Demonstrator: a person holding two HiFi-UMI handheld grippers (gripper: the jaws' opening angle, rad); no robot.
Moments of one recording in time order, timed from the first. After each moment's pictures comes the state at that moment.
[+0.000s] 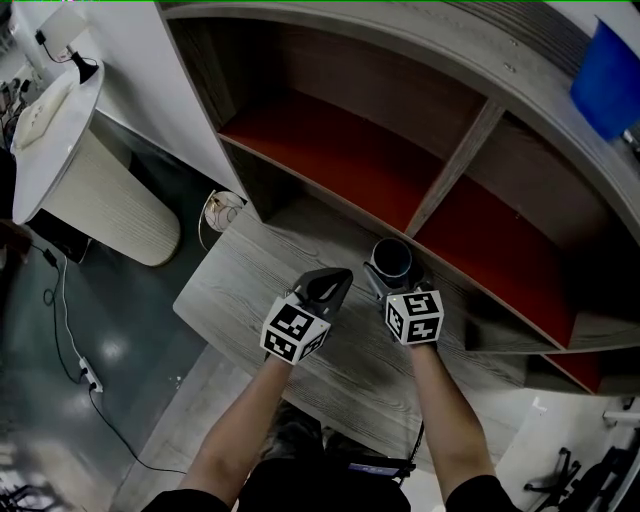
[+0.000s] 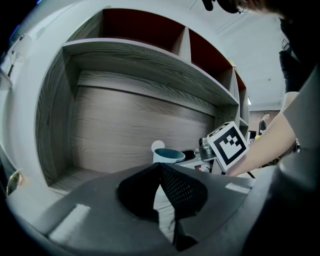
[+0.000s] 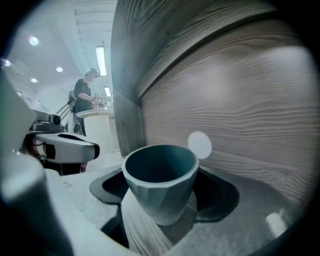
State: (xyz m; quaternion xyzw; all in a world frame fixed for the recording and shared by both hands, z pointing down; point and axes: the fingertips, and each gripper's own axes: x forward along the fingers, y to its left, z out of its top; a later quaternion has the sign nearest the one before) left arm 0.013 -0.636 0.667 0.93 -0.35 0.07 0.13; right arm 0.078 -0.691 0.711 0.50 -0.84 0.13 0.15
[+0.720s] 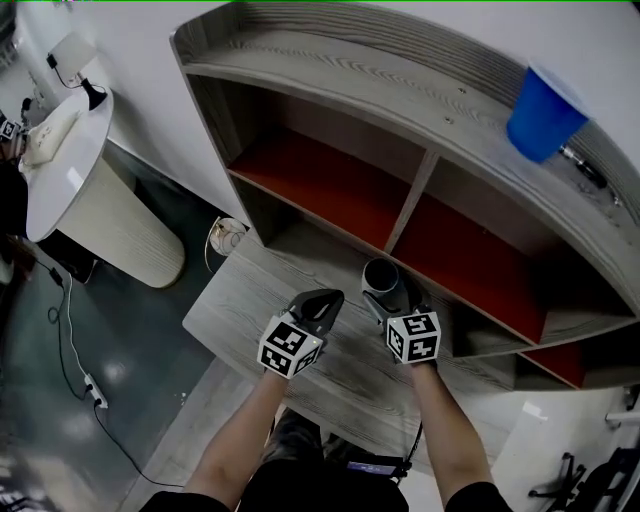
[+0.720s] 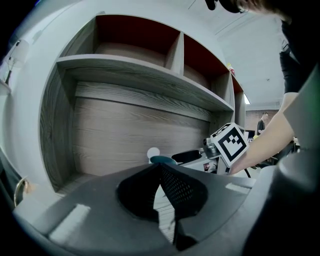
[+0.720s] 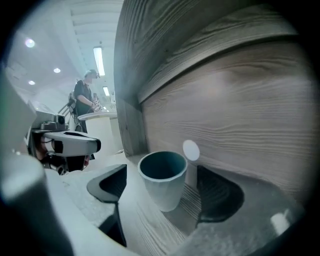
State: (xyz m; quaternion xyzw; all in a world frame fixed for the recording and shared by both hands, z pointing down) left arm 0.007 -0.617 0.636 0.93 -0.34 0.08 0.13; right arm 0.094 -0.660 0.683 0.50 -0.84 0.15 0.16
